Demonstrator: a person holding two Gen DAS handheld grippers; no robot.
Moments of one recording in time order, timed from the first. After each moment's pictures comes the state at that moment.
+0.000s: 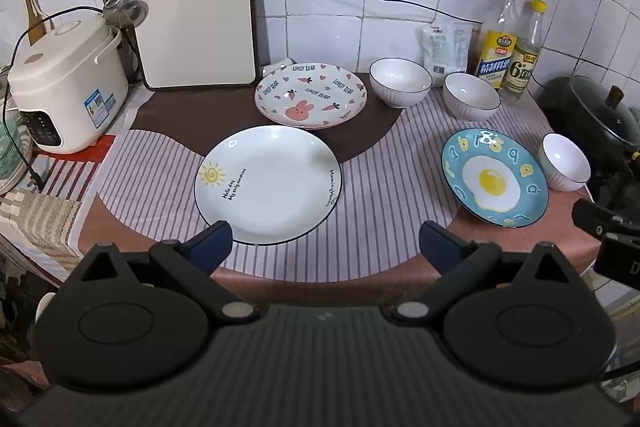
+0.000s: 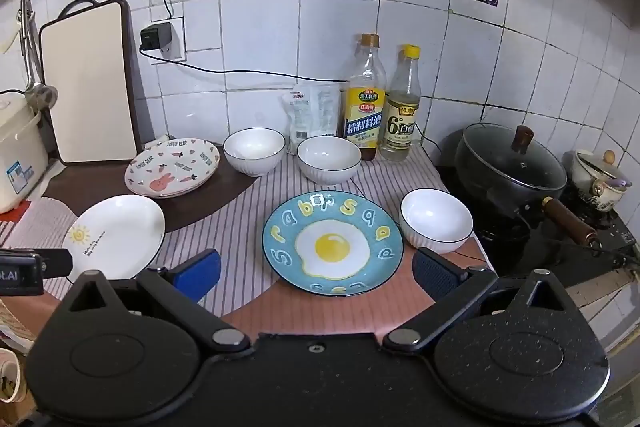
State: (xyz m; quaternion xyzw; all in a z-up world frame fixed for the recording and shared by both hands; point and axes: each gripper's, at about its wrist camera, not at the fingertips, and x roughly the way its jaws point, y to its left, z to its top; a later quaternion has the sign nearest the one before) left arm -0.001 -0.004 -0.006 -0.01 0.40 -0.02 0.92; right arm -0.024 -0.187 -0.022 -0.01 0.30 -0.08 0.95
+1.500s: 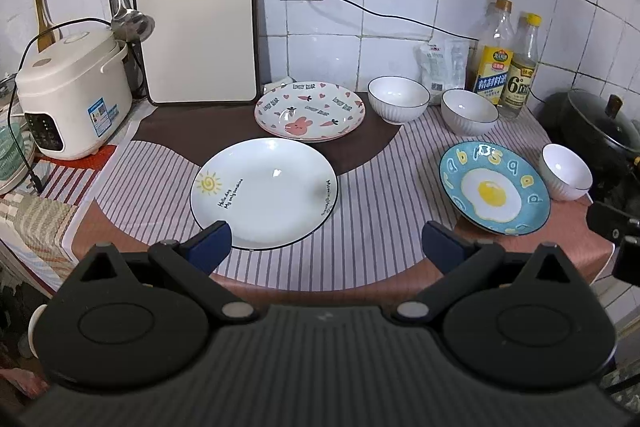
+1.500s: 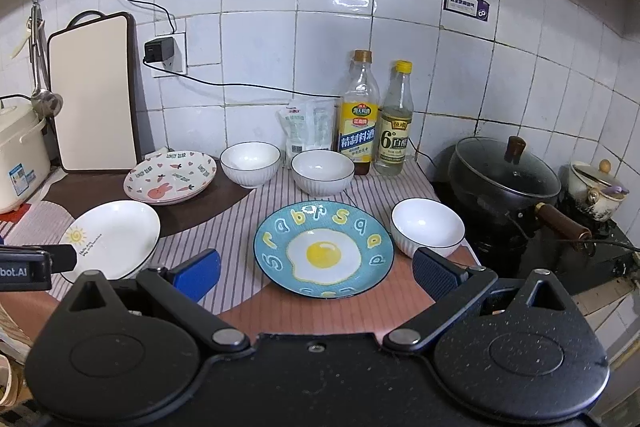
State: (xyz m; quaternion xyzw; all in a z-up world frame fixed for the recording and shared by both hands) left arm -0.021 -0.011 -0.026 -0.01 0.35 -0.01 0.94; right arm -0.048 -0.197 -0.043 -0.02 0.25 -0.08 0.96
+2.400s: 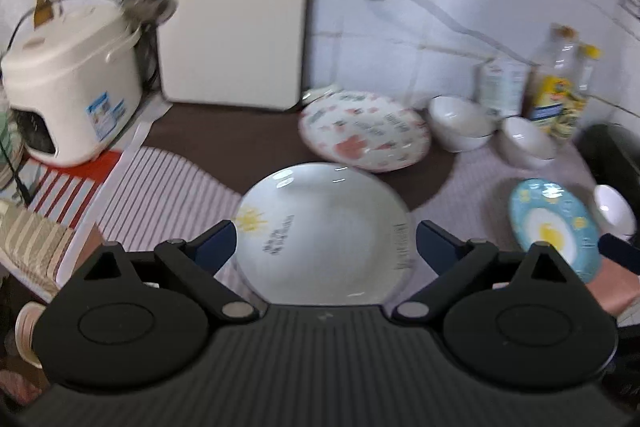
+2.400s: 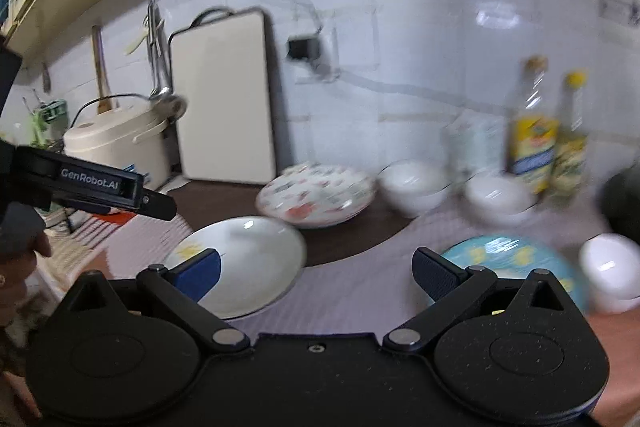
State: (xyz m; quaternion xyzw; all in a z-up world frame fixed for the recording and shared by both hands) left arm 0.077 0.092 -0.056 -0.05 0.36 -0.01 0.93; right arm 0.043 -0.131 -0.097 0.01 0.22 0.15 0.96
